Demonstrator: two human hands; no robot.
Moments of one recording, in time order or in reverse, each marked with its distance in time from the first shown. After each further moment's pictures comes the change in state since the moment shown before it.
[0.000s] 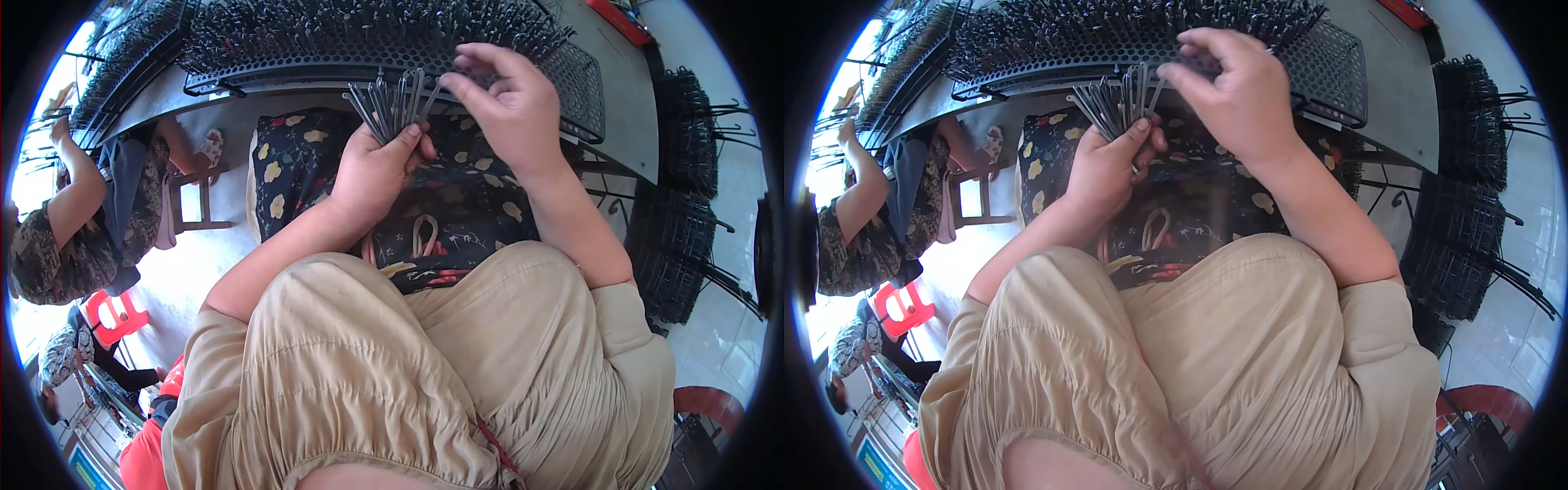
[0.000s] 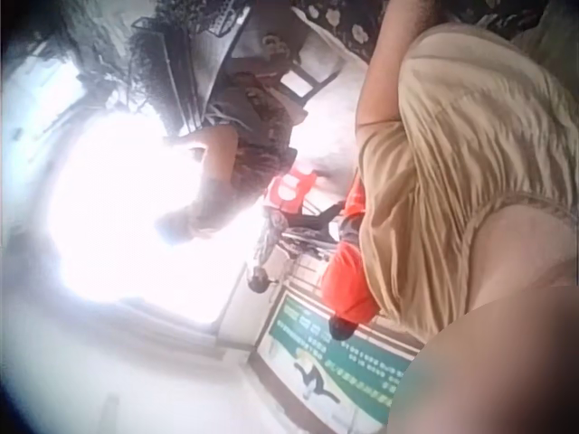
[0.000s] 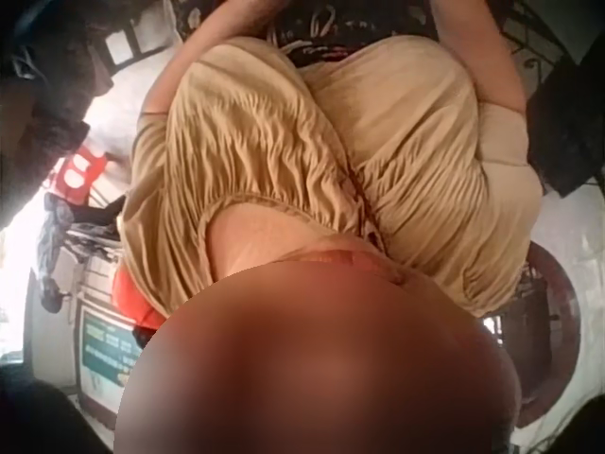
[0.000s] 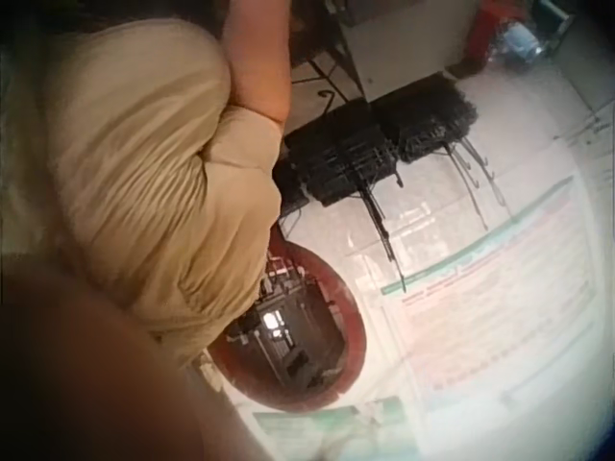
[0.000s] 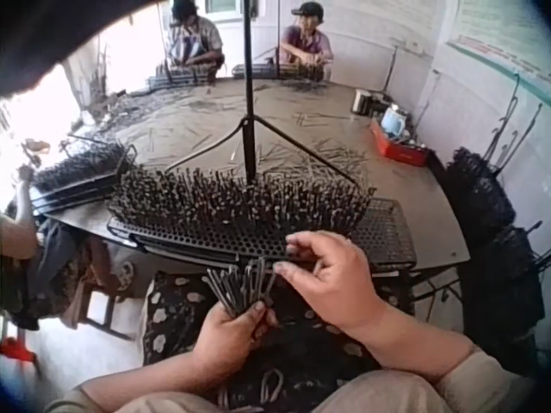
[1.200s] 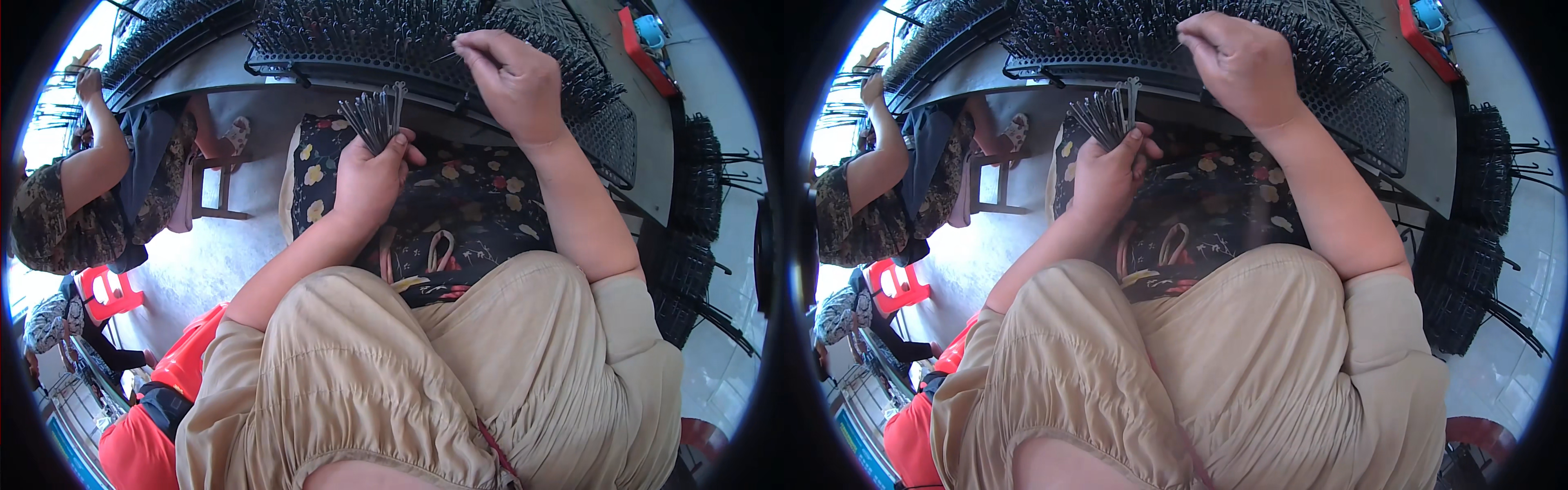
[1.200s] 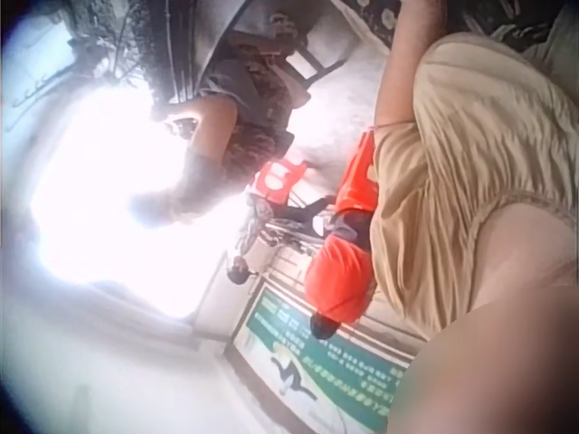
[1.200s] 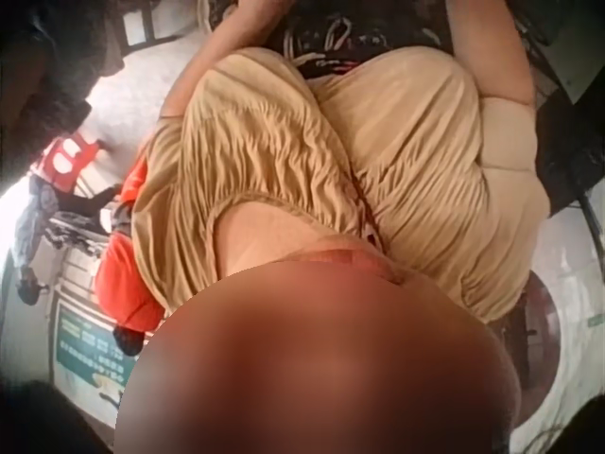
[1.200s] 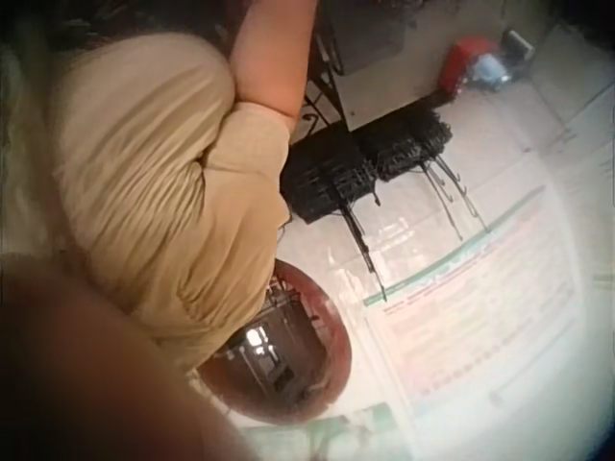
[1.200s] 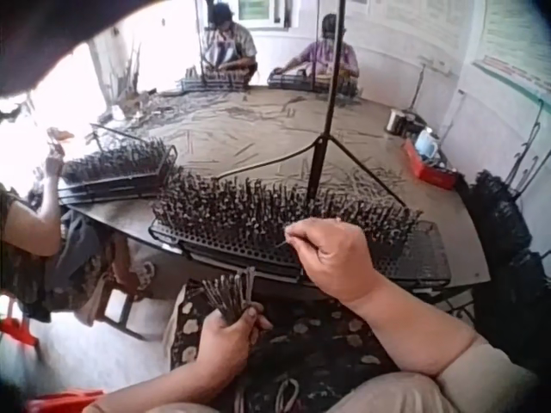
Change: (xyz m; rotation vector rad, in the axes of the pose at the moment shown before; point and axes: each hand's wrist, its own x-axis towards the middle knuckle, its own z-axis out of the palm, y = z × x) left_hand -0.012 0.020 -0.075 0.010 0.263 0.096; right_hand 0.063 -0.020 0.072 -0.098 0.016 -0.301
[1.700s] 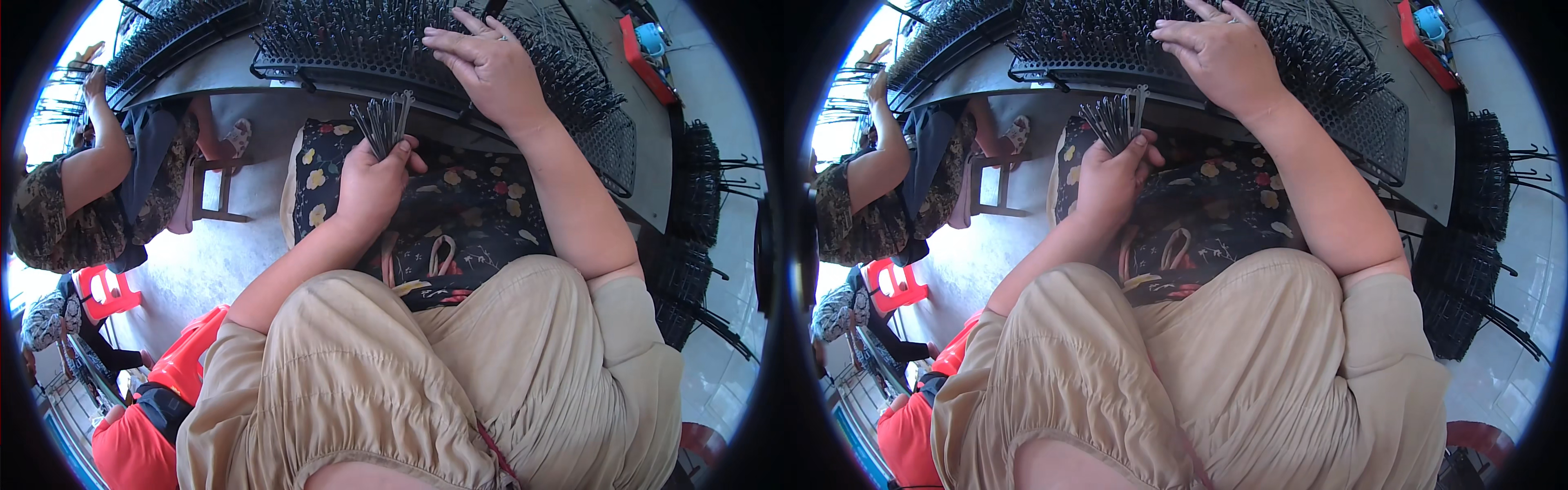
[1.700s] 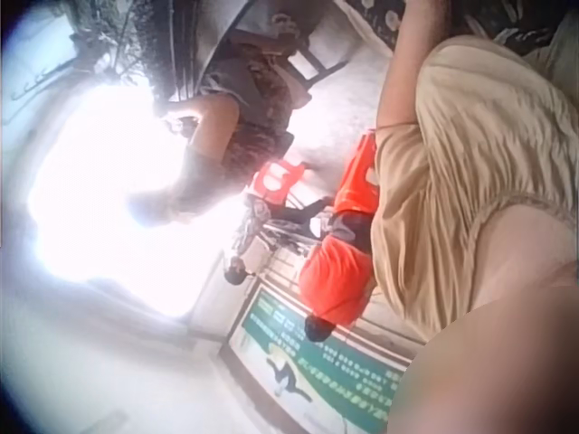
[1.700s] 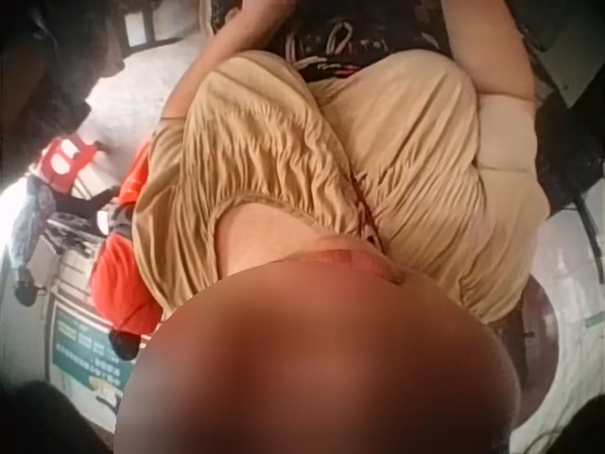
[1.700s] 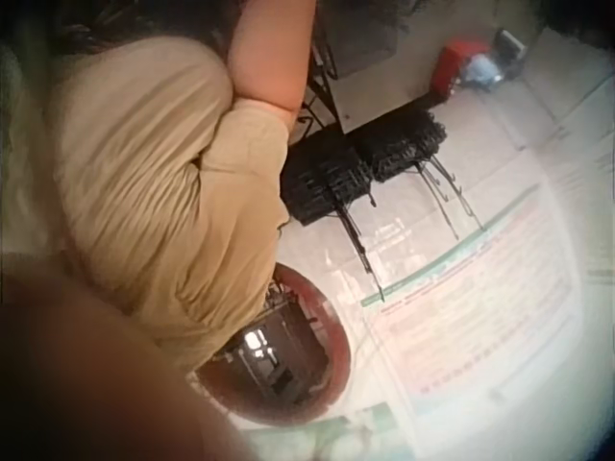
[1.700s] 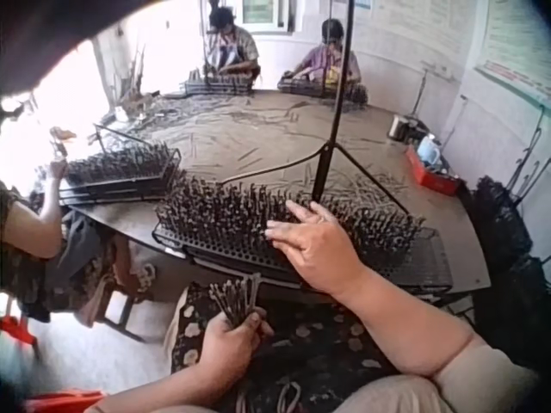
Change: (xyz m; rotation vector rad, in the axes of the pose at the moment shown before) left_hand 0.003 -0.001 -0.003 0.076 0.014 0.027; right_hand 0.025 -0.001 0.012 -0.133 -0.284 -0.176
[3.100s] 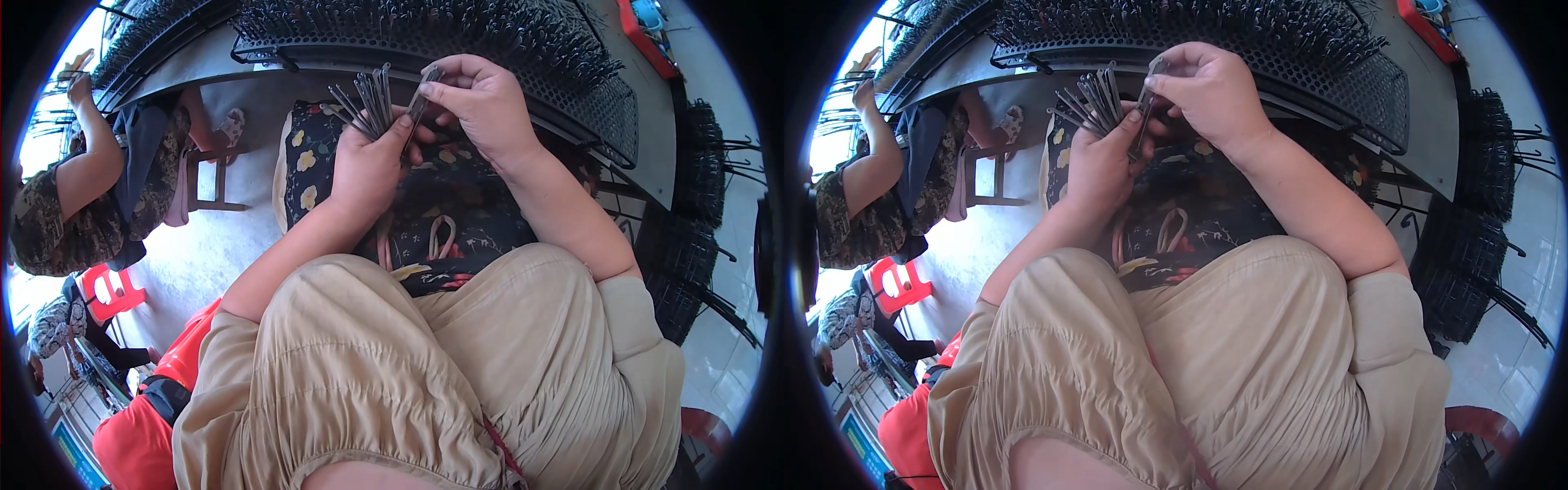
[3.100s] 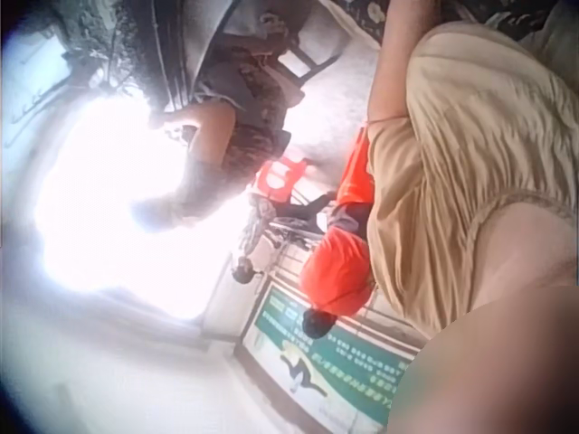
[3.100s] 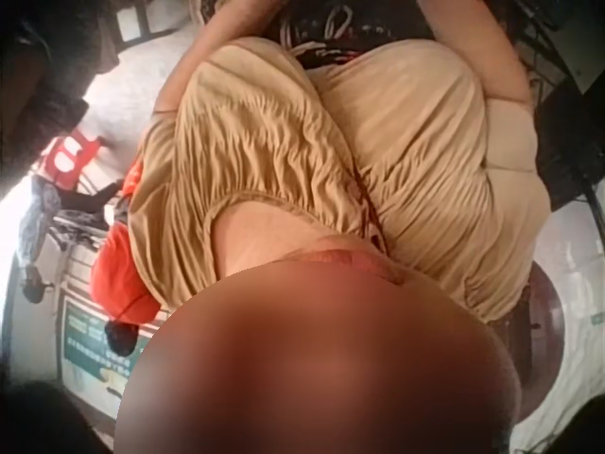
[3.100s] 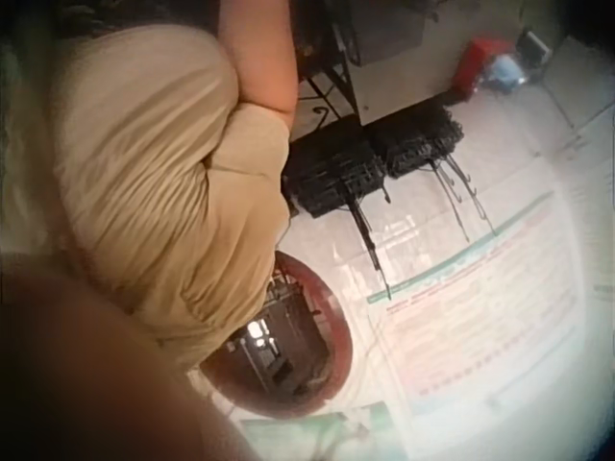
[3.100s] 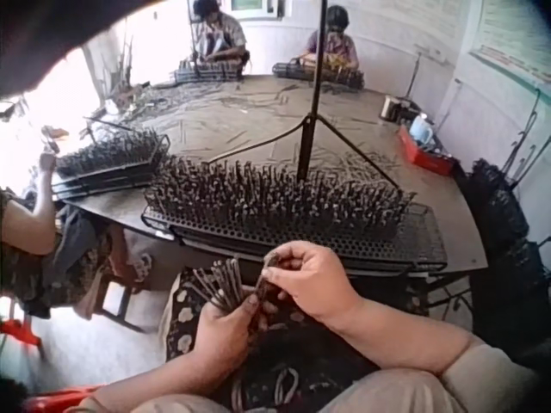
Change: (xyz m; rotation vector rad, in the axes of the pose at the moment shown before) left_hand -0.010 0.000 0.012 -0.095 -0.117 0.011; right_hand -0.066 -0.044 0.009 1.097 -0.077 0.886
